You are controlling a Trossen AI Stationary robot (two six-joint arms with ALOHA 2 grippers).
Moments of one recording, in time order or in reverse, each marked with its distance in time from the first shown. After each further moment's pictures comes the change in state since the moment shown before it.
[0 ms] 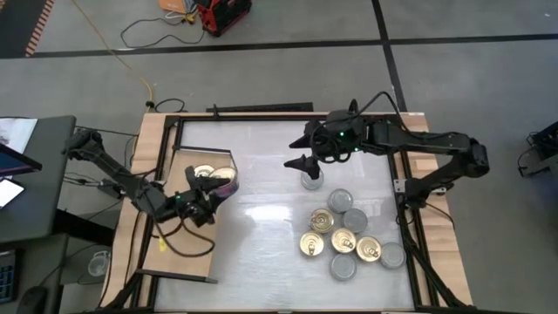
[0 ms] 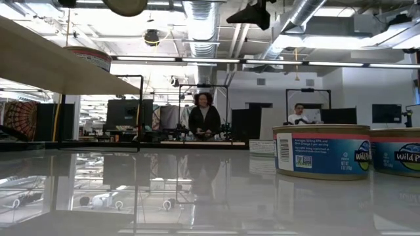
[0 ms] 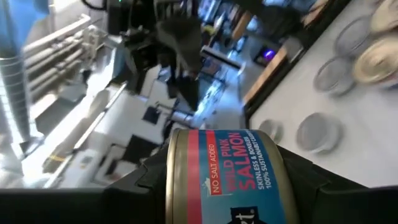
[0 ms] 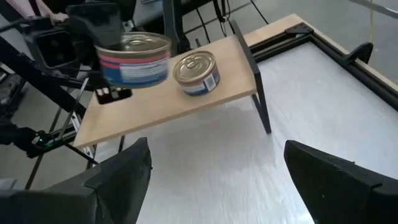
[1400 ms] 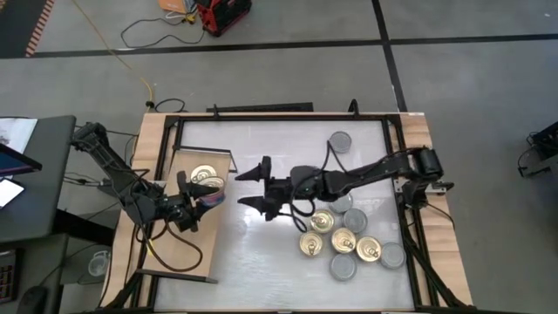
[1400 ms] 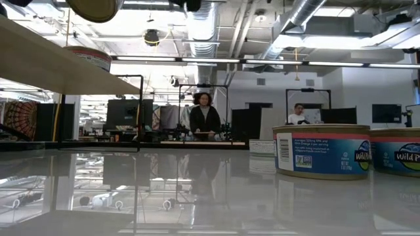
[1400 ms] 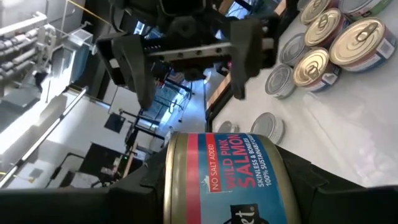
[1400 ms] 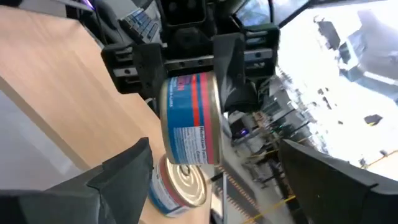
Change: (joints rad) left arm -0.156 -0.133 0.002 -0.375 -0.048 -0.266; right arm 0.277 0.449 0.001 0.890 0.268 -1.256
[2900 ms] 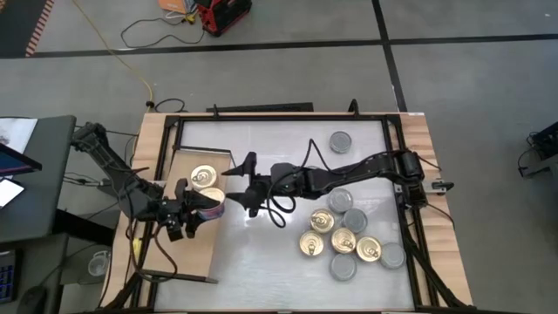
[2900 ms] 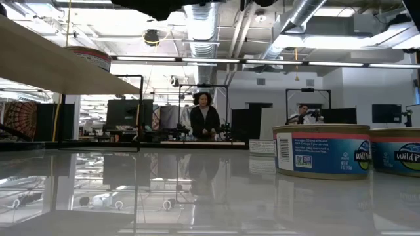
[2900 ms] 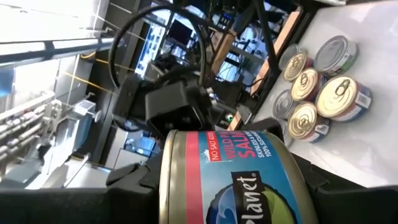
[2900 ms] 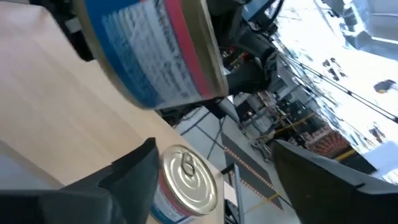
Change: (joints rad) left arm 0.005 0.001 -0.001 0.203 0.239 0.266; right arm -0.037 0.156 0.201 -0.088 0.009 0.134
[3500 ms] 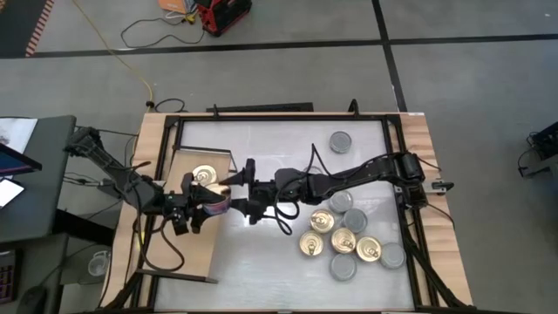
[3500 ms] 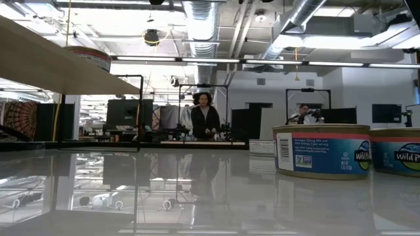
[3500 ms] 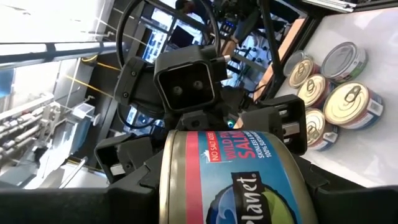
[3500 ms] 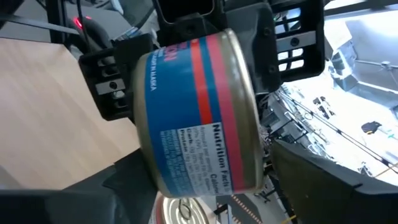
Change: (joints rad) left arm 0.132 0.003 0.000 0.022 0.155 -0.002; right arm 0.034 0.004 0.000 0.103 -0.044 -0.087
